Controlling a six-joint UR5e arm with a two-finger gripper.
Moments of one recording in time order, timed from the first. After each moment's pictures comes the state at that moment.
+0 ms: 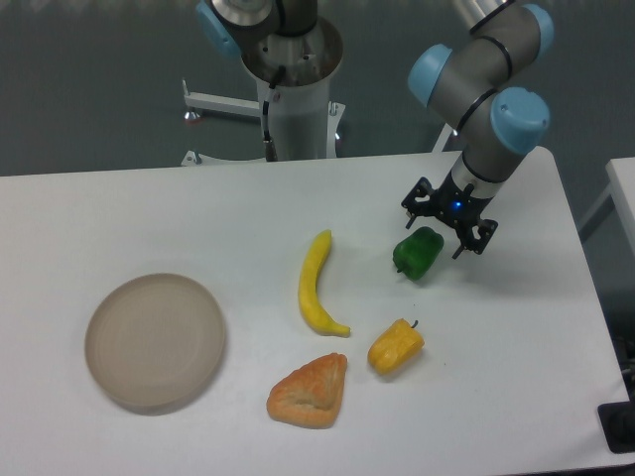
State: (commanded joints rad) arm 2.55 -1.95 -1.68 -1.13 1.35 1.31
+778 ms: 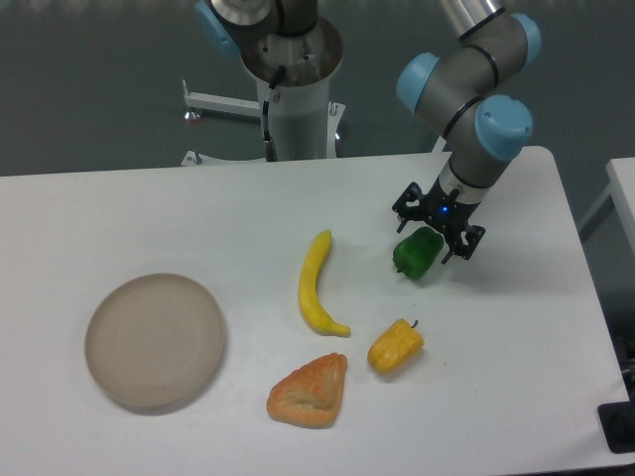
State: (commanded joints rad) arm 2.54 -1.96 -1.70 -1.07 1.35 1.34
